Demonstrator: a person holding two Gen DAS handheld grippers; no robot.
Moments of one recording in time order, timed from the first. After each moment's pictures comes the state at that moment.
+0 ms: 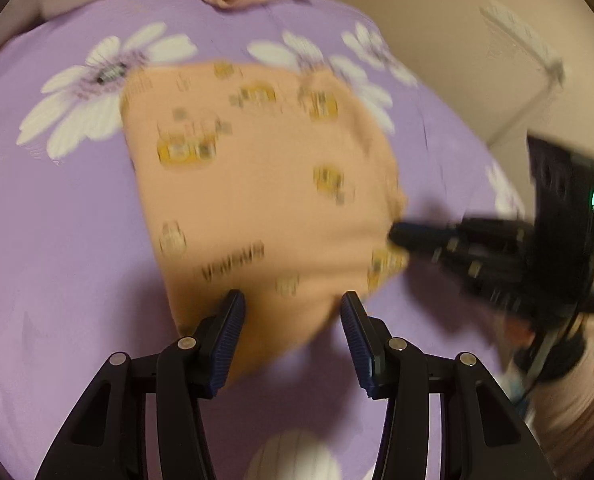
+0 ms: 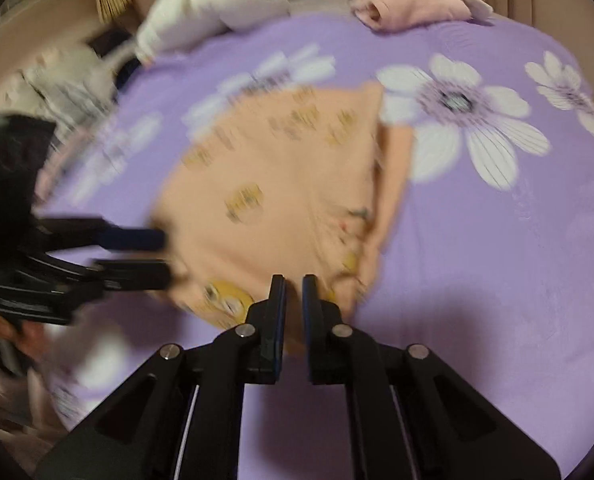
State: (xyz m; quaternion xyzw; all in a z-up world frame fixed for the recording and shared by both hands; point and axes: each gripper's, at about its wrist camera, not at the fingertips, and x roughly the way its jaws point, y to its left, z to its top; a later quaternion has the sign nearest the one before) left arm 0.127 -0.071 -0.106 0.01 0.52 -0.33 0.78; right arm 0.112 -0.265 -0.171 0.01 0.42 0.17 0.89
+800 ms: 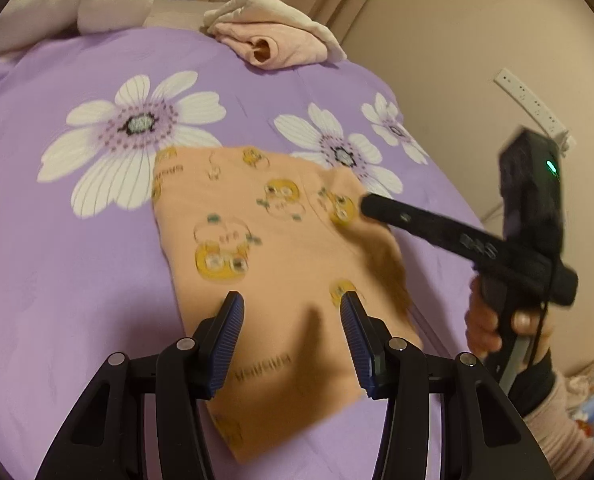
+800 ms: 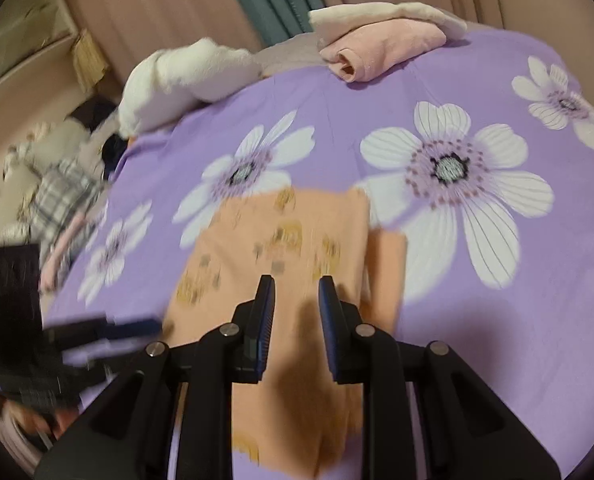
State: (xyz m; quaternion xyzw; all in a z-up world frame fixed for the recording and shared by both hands) left arm 0.178 -0.056 -0.065 -0.09 0.46 -0.30 0.83; right arm 0.191 -0.281 -0.123 0.12 0.36 0.15 0.91
